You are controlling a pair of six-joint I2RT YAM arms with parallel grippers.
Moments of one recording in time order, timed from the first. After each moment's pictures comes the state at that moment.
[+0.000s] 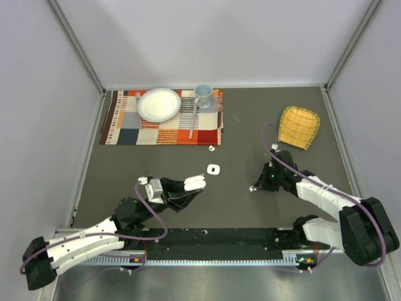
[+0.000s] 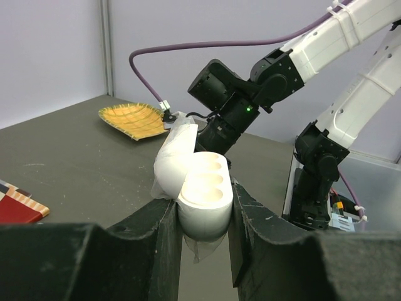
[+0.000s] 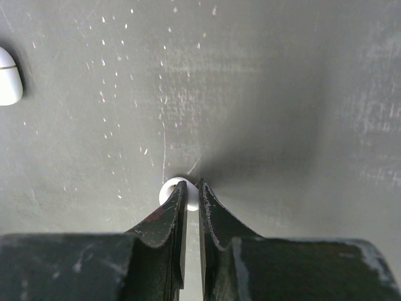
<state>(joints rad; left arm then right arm) -1.03 0.43 0.05 0.76 0.12 -0.18 0.38 1.17 0.44 -0.24 -0.16 0.62</state>
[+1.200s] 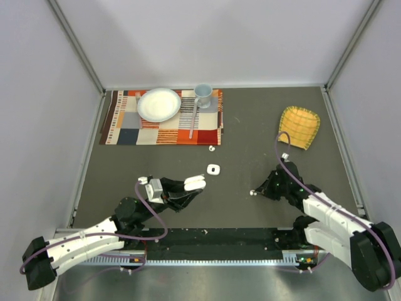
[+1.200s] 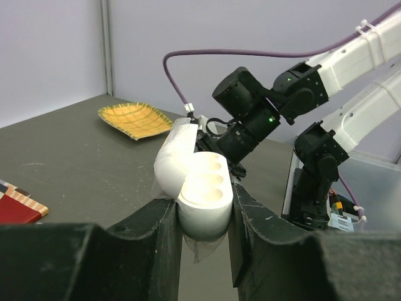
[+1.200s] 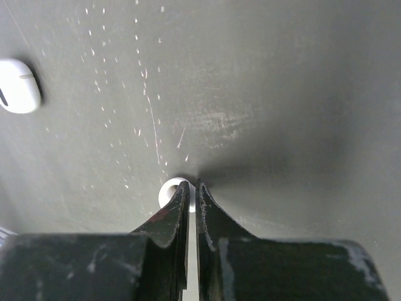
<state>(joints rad) -1.03 0.44 0.05 0.76 0.12 -0.18 0.40 0.97 0.30 -0.23 -0.14 0.80</state>
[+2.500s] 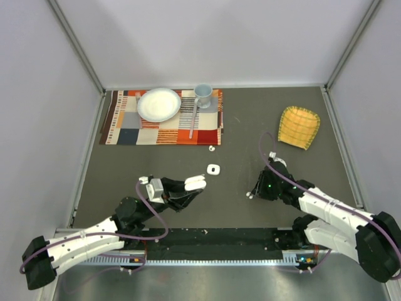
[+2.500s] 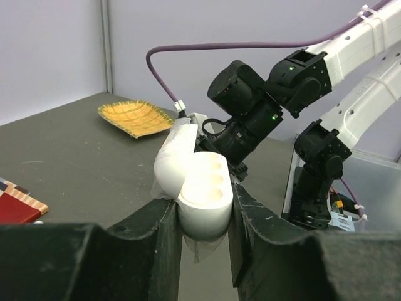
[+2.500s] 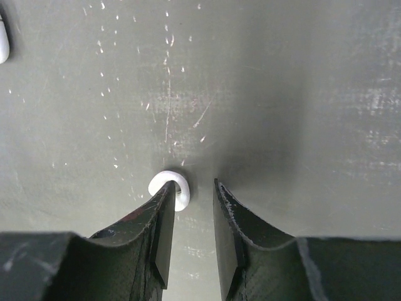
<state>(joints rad) -1.03 0.45 0.05 0.76 0.12 -0.18 0.59 0.98 0.36 -0.32 0.03 0.78</state>
